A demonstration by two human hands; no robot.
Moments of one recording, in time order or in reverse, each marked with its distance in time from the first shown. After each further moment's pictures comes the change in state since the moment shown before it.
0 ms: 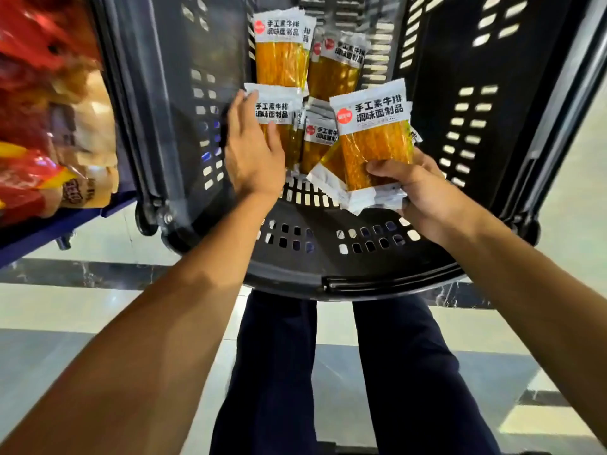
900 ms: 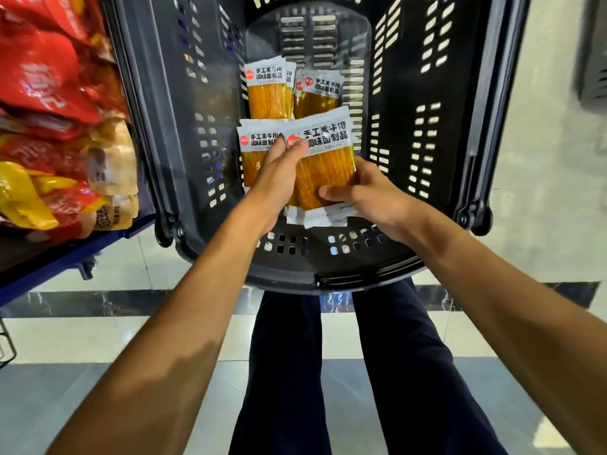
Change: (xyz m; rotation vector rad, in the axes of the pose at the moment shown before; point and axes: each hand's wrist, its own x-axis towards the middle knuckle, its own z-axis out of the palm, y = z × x) left_hand -0.034 0.048 -0.039 -0.844 -0.565 -0.253; right_hand -0.023 -0.011 0.032 -0.215 -0.110 -0.060
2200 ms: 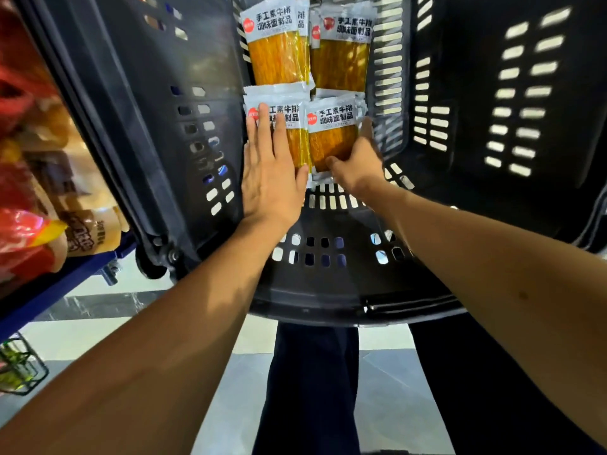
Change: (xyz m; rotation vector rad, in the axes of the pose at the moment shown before) left_hand 0.074 -0.088 -0.053 1.420 0.224 0.353; right_hand 0.133 0.071 0.029 -0.299 0.347 0.107
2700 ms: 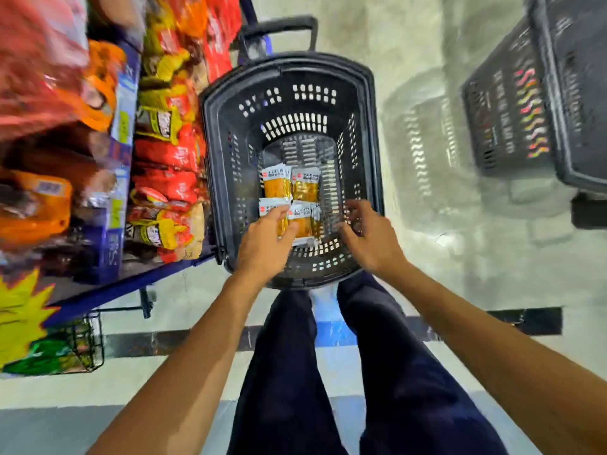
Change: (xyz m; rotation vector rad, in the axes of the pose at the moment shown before) left_hand -0.173 0.110 -0.237 -0.526 -0.018 -0.036; right_hand -0.302 -0.064 -0.178 -0.220 0.199 -0.520
